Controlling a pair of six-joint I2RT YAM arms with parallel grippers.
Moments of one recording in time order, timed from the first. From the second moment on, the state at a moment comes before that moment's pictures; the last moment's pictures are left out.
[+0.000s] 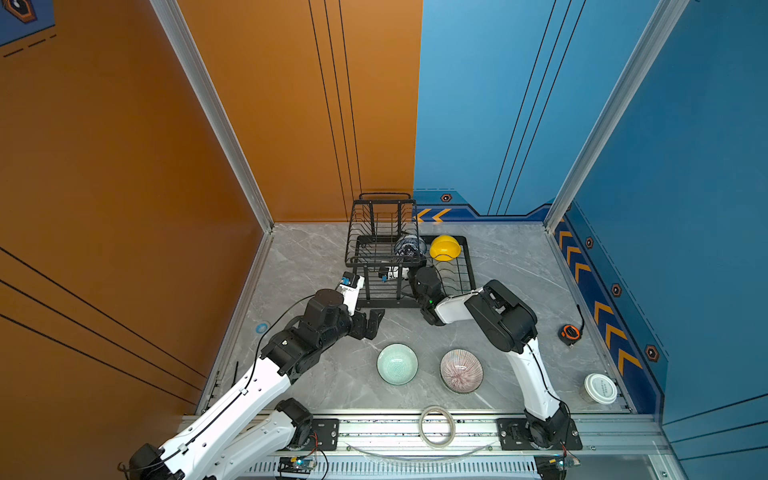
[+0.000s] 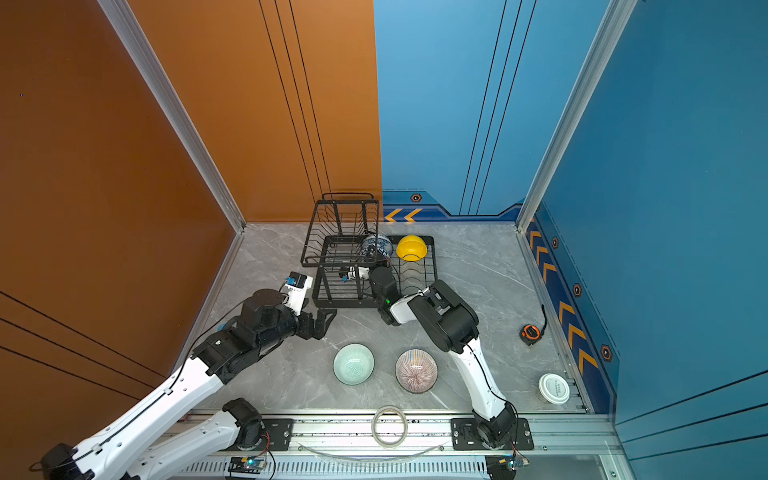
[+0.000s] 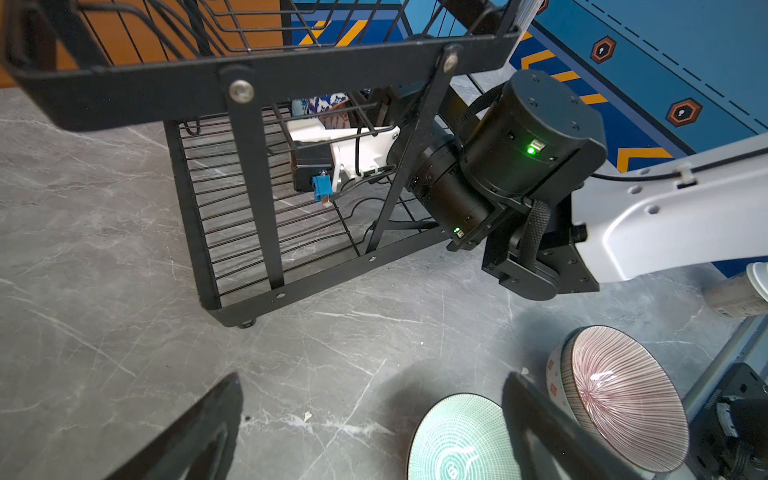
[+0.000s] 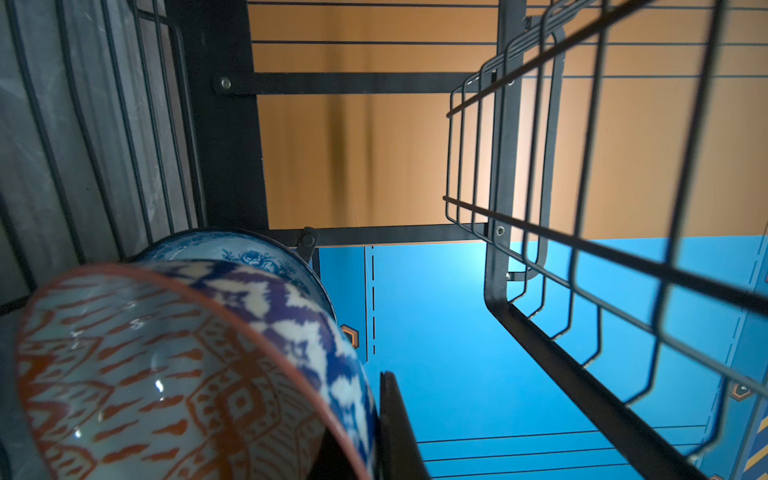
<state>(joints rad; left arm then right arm) -0.58 0.85 0.74 -0.43 0.01 -0.25 0.69 2.27 1.24 1.11 0.46 -1.59</state>
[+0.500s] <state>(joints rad) -0.58 0.85 0.73 -0.43 0.01 -0.25 0.66 2.23 1.24 0.93 0.41 -1.50</state>
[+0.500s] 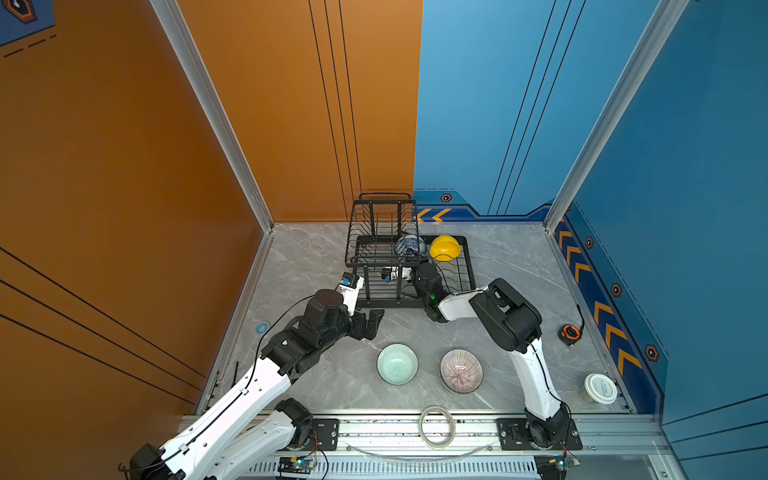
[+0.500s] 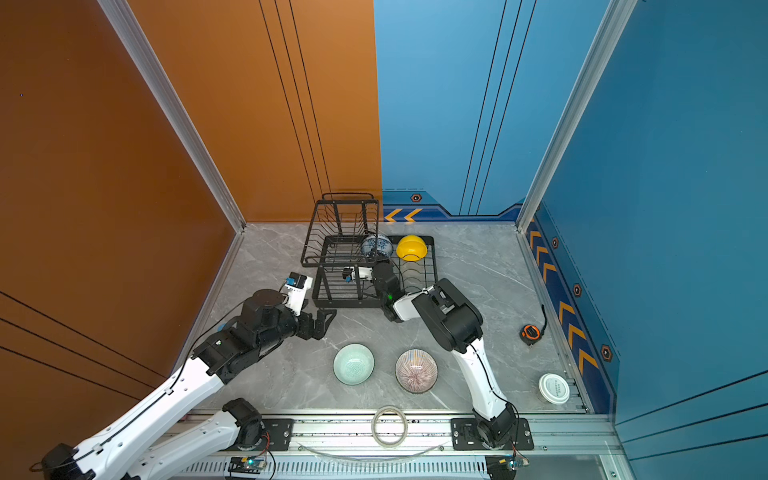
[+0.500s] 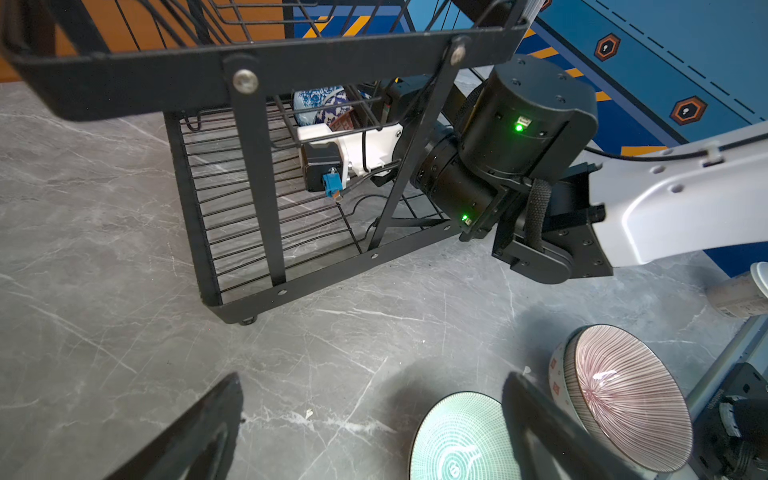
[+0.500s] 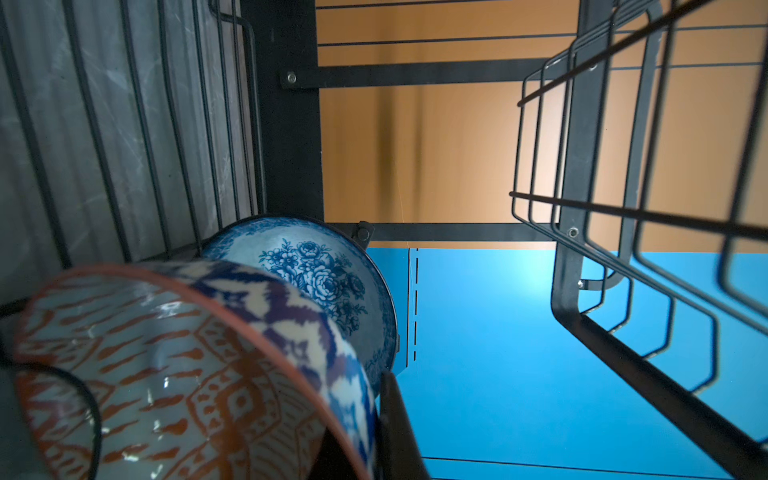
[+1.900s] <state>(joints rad) -0.57 0.83 0.71 -0.41 0.03 -0.25 0.66 2.18 1.22 0.83 0.43 -1.44</state>
